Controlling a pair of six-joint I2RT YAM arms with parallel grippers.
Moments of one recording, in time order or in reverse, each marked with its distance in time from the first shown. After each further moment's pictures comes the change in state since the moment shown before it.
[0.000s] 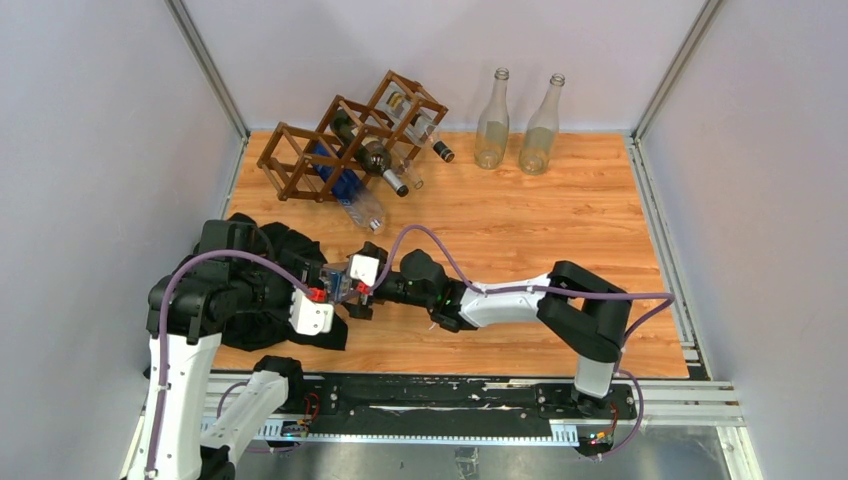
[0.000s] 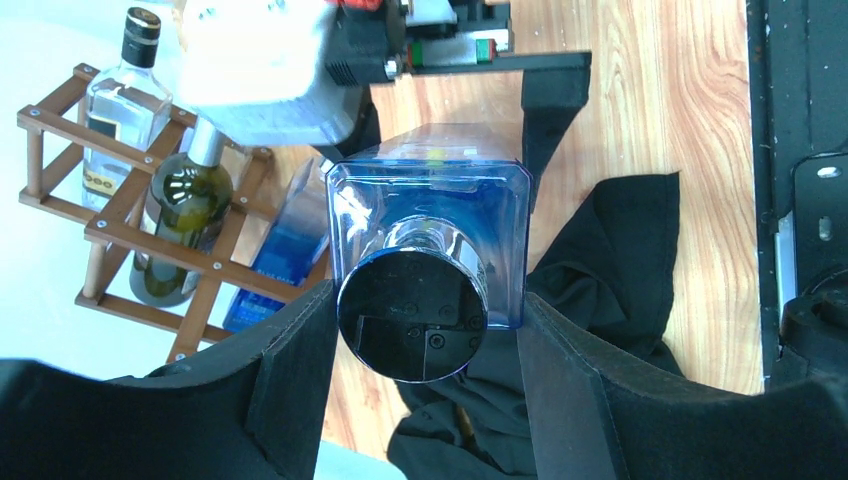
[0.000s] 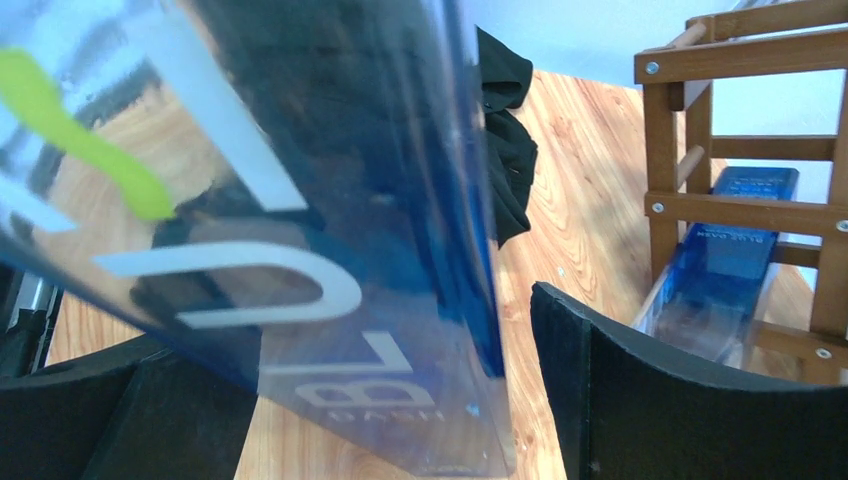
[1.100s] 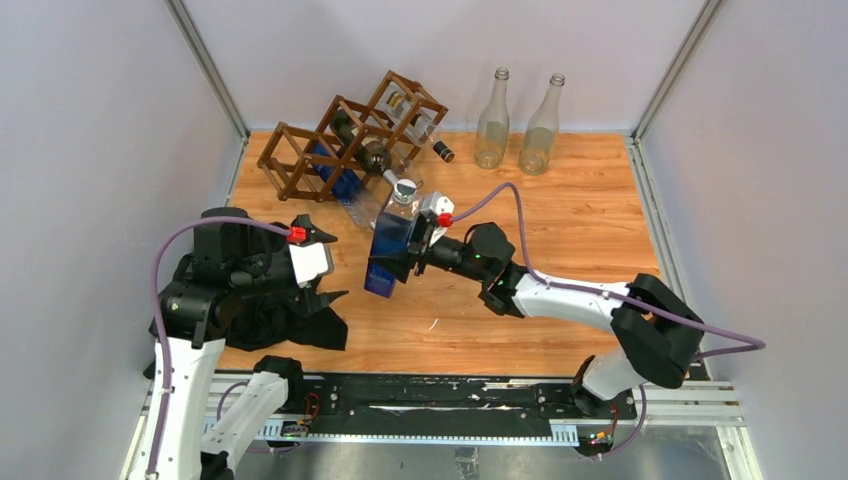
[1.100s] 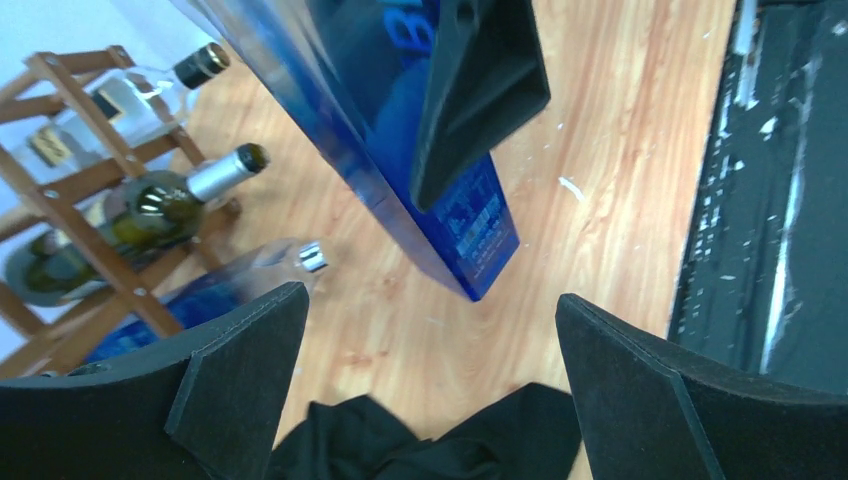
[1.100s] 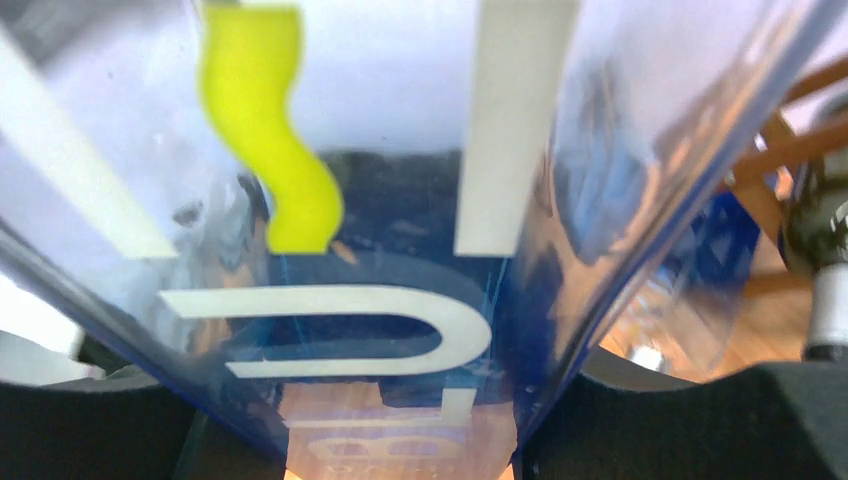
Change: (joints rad) left arm -0.015 -0.021 -0.060 0.388 0.223 -0.727; right arm -0.204 -0.296 -0.163 0.097 -0.146 0.524
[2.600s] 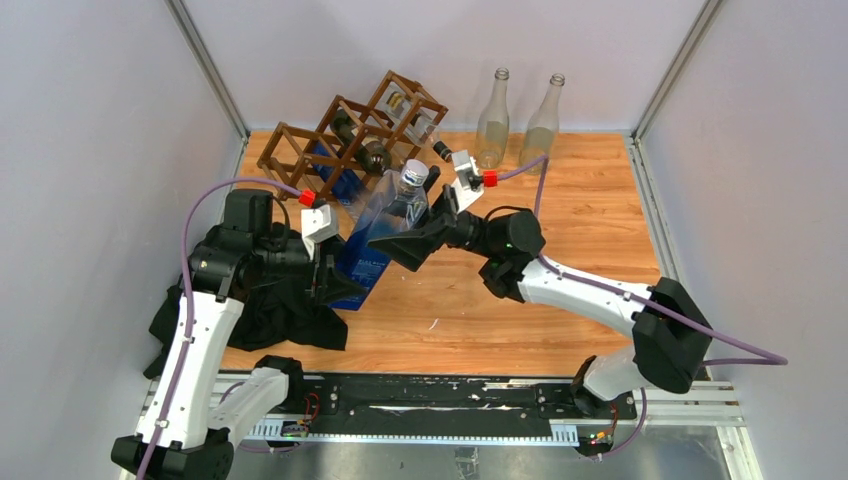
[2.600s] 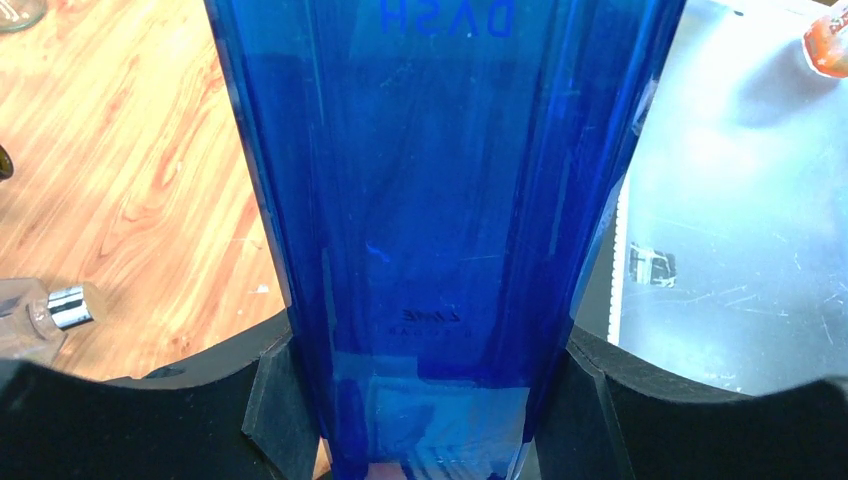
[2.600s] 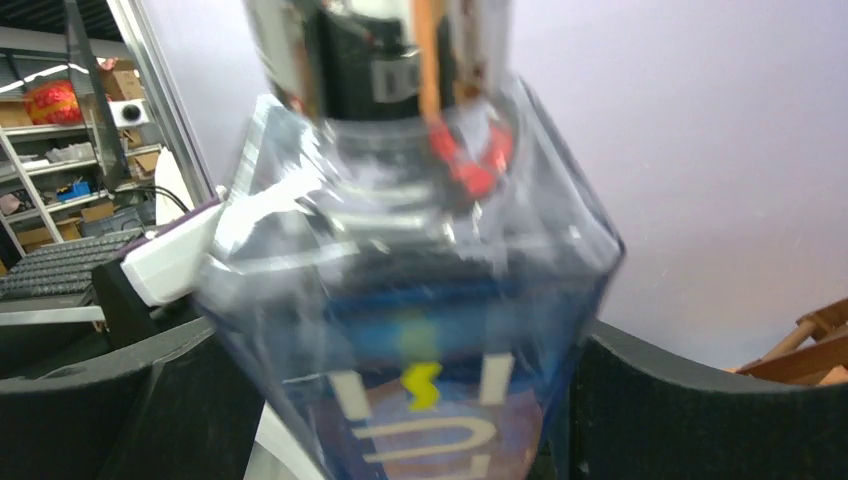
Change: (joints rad) left arm -0.005 0.138 -0.063 0.061 0.279 -0.362; right arm -0.007 -0.044 0.177 0.283 -0.183 0.482
